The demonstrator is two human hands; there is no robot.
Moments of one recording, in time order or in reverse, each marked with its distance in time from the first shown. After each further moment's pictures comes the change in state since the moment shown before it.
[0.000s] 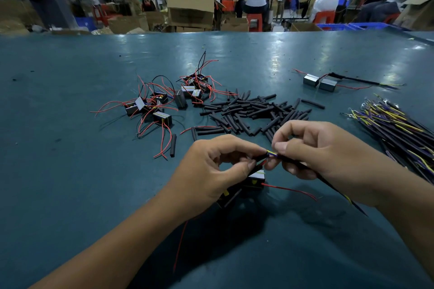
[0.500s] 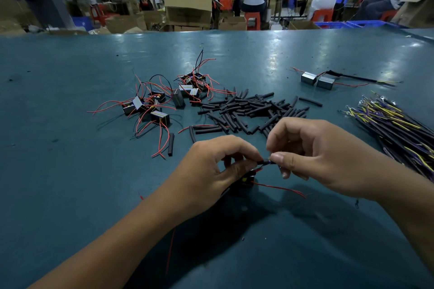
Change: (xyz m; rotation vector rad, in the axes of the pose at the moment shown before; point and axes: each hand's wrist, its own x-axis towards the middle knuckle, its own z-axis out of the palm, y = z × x) left_hand 0.001 0.000 -0.002 0.284 -0.055 0.104; right_hand 0.002 0.010 -0.011 -0.352 -0.070 -0.234
